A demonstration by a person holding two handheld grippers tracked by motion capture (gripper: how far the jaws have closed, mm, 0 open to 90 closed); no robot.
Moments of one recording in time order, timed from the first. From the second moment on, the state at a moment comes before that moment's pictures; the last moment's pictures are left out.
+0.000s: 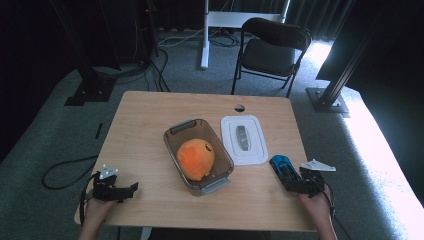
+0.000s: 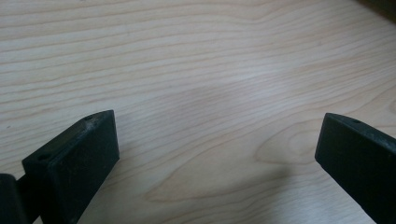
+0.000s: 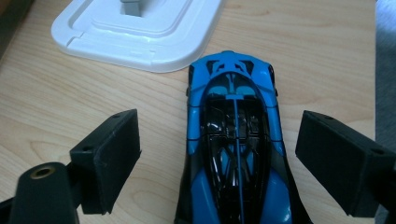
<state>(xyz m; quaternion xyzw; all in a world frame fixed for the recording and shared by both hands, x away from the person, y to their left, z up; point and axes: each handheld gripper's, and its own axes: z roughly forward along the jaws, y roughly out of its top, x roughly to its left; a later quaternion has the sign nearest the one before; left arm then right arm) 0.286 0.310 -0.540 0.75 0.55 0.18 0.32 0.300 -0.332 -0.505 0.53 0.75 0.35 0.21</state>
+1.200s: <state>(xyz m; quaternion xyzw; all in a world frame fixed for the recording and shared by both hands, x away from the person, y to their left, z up) 0.285 0.304 -0.546 0.75 0.55 0.22 0.29 0.338 -0.330 -0.537 0.55 0.77 0.27 0.18</state>
